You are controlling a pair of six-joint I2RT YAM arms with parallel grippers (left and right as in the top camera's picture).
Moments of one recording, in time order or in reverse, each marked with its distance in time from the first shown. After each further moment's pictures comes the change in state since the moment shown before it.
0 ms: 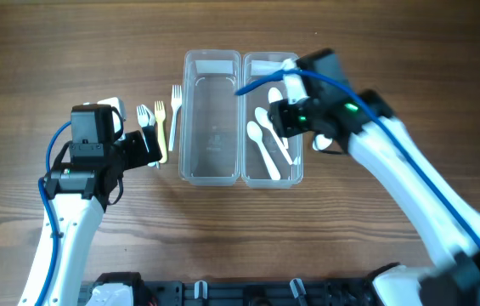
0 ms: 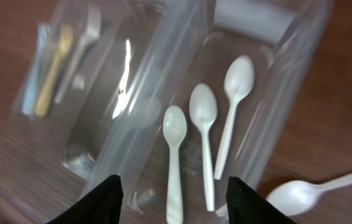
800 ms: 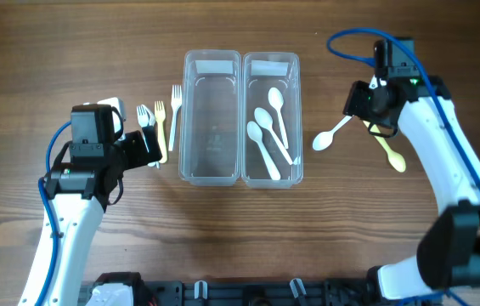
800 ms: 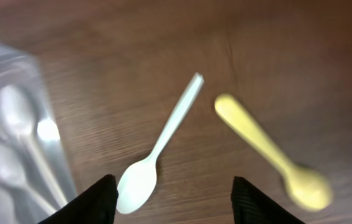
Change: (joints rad) left arm 0.000 0.000 0.000 0.000 0.000 0.000; right arm -0.394 0.175 -0.020 -0.057 0.177 0.290
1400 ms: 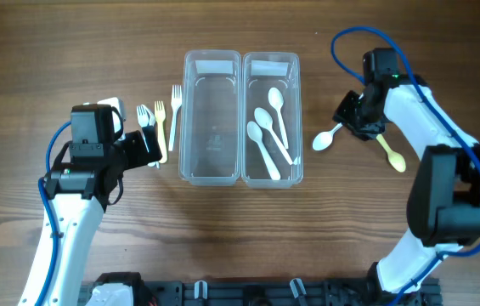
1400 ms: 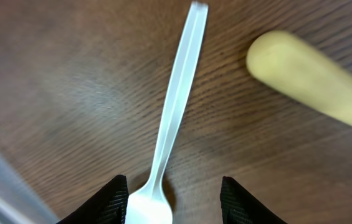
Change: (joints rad) left arm 0.000 0.000 0.000 0.000 0.000 0.000; right arm -0.023 0.236 -0.010 0.058 -0.142 0.205
